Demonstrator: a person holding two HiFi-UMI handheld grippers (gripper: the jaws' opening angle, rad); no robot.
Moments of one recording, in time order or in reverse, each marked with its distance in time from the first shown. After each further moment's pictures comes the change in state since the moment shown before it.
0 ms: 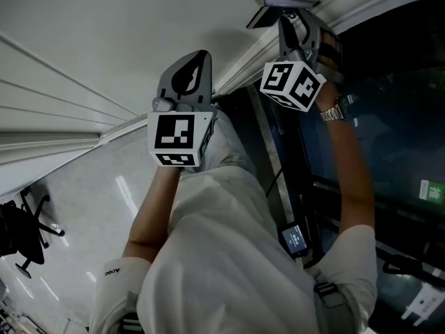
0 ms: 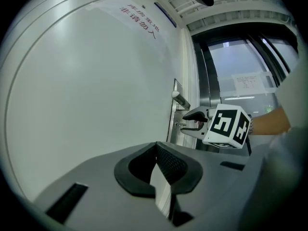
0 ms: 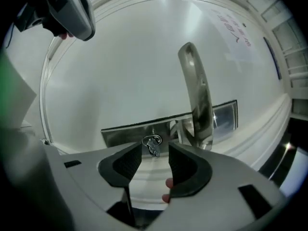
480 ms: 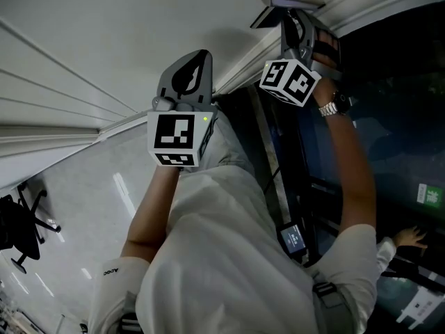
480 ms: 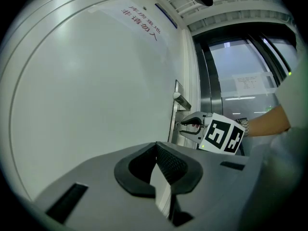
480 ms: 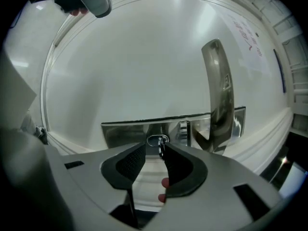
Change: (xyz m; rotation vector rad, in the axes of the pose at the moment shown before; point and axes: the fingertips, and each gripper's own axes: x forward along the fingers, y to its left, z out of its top) left arm -0.006 0.004 -0.001 -0.004 -0.002 0.014; right arm 0.014 0.014 -0.004 -0.118 0.012 -0.024
